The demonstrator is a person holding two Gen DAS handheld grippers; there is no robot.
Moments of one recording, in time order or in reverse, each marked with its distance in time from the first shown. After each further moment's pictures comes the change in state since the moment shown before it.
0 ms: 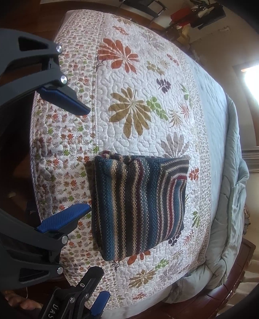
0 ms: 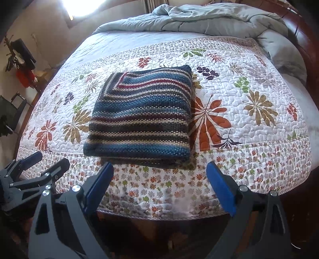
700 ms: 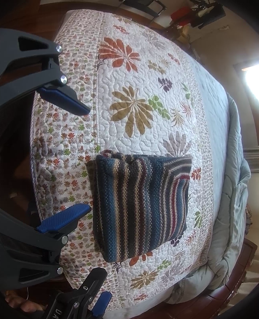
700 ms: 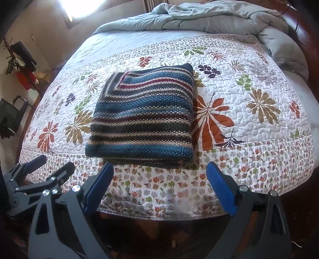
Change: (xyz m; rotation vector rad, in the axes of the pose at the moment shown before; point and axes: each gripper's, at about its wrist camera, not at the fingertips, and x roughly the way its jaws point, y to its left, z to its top) left arm 0.006 0.001 -0.002 0.005 0.010 -0.003; right arm 0.003 0.000 0.002 0.018 0.012 0.020
